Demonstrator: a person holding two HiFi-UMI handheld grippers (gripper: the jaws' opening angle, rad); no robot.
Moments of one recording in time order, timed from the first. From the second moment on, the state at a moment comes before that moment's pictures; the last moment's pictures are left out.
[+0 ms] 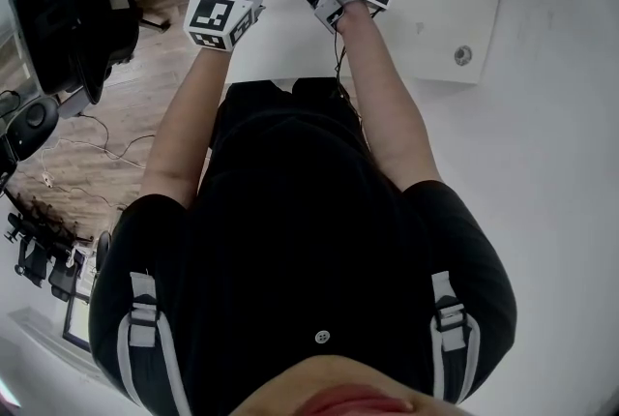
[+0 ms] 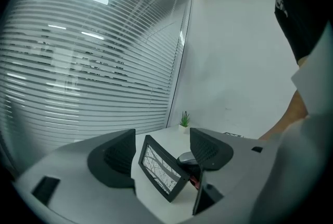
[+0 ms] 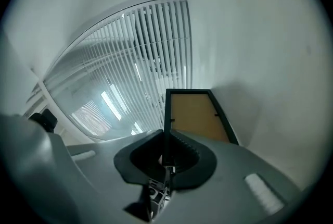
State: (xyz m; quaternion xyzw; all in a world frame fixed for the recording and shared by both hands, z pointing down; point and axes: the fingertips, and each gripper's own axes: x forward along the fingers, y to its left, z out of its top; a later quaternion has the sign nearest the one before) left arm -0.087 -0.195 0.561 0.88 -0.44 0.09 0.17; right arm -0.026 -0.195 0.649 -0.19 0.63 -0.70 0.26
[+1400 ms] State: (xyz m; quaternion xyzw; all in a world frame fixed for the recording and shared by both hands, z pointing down) left arm -0.074 -0.192 0.546 0.88 -0.43 0.09 0.16; right arm 0.046 -0.203 0.685 -0.41 0.72 -0.55 0.01
